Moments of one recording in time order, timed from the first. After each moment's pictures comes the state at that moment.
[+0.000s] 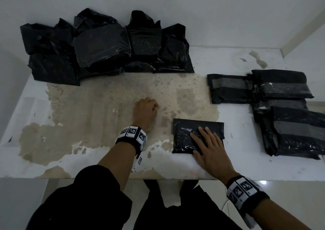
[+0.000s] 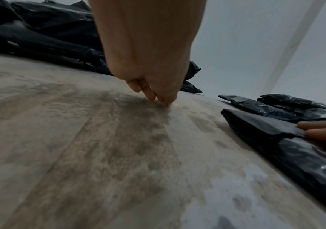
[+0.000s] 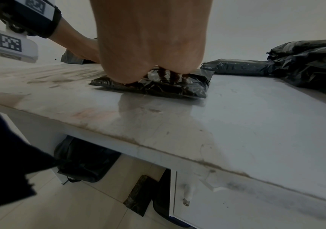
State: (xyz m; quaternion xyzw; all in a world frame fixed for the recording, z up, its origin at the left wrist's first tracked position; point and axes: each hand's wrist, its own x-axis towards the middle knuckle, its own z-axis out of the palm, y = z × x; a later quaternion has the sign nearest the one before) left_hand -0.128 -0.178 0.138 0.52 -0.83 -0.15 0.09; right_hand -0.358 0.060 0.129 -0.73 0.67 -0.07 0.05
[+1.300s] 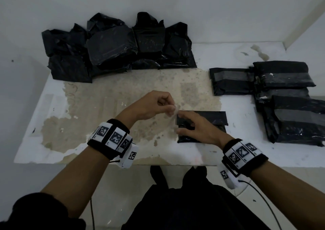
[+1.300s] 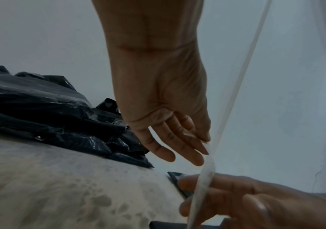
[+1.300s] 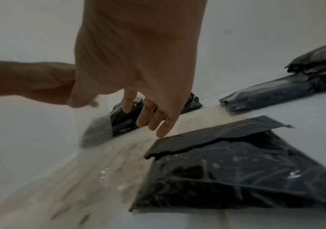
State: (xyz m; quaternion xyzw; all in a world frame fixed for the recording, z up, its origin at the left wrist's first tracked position) left_hand -0.112 -0.128 0.296 0.32 -0.74 -0.58 0.10; right_hand -0.320 -0.007 0.234 -0.65 0.57 -0.21 0.45
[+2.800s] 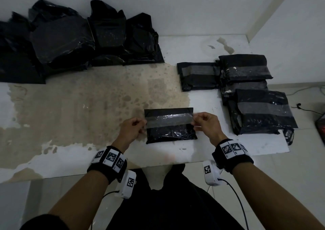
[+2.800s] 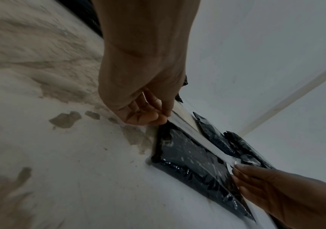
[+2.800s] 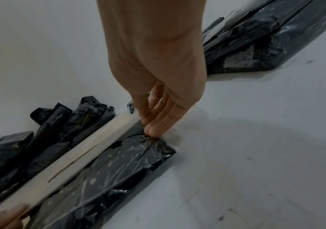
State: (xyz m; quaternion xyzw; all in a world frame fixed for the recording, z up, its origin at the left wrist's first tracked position) left_hand -0.154 -0.071 0.162 0.61 -0.49 -0.60 0.17; right_hand -0.432 0.033 0.177 -0.19 0.74 -0.43 0.47
